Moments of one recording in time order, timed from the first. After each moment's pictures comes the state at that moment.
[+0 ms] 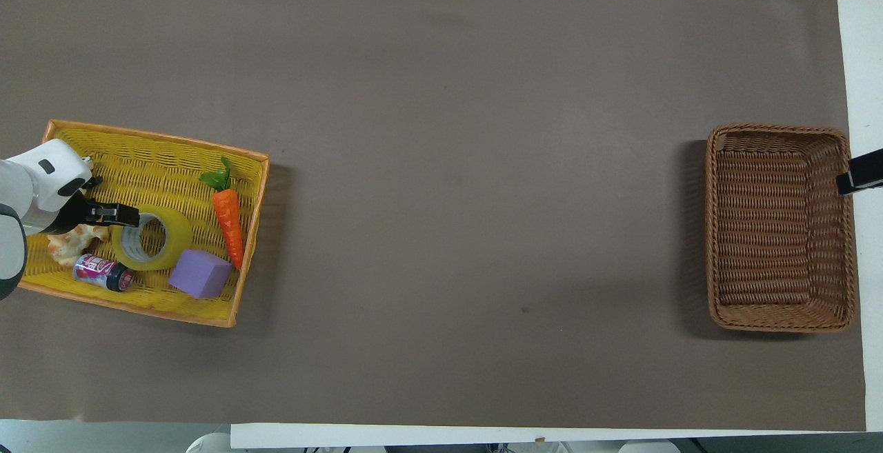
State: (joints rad) left arm 0.17 -0.05 -0.09 -2.31 0.03 2.21 0.20; right arm -0.02 -0.04 -0.12 -1.55 -0.02 1.38 -0.15
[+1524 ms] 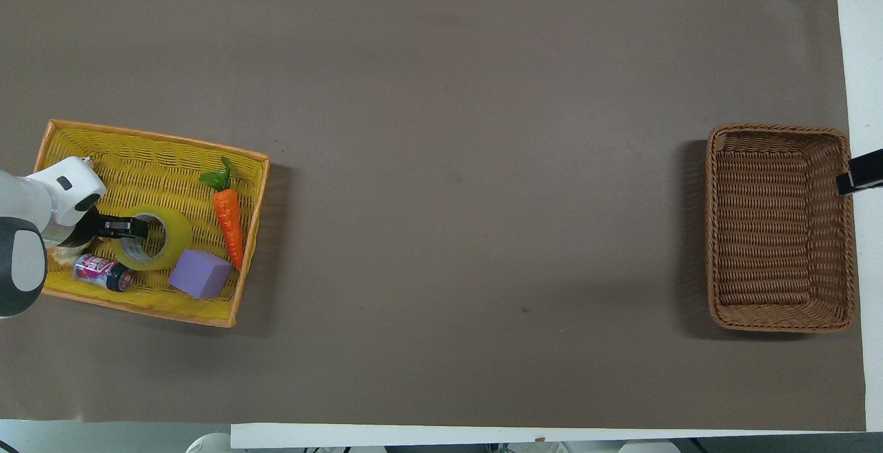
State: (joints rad) left arm 0.18 -0.04 -0.09 -2.39 0.03 2.28 0.20; right arm -0.02 -0.04 -0.12 -1.55 -0.02 1.38 -0.15
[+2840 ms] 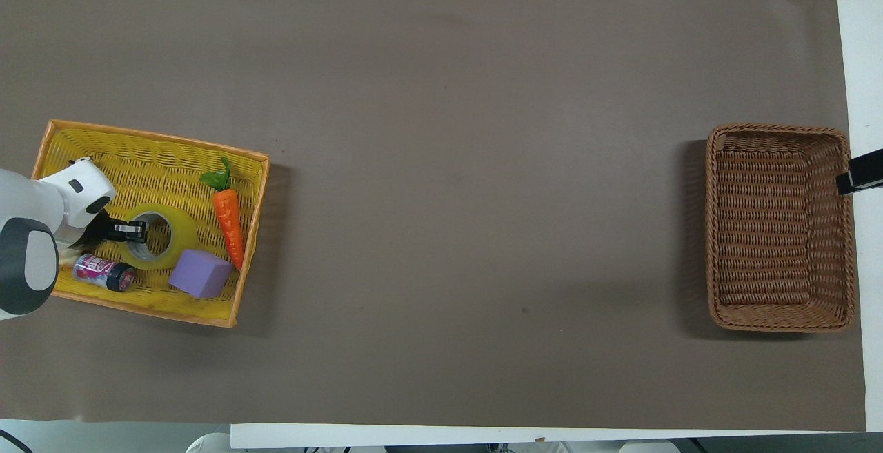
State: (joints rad) left arm 0.18 -0.02 -0.09 -2.40 0.03 2.30 0.19; right arm -0.02 -0.04 -0.12 -1.55 -0.02 1.38 -0.15
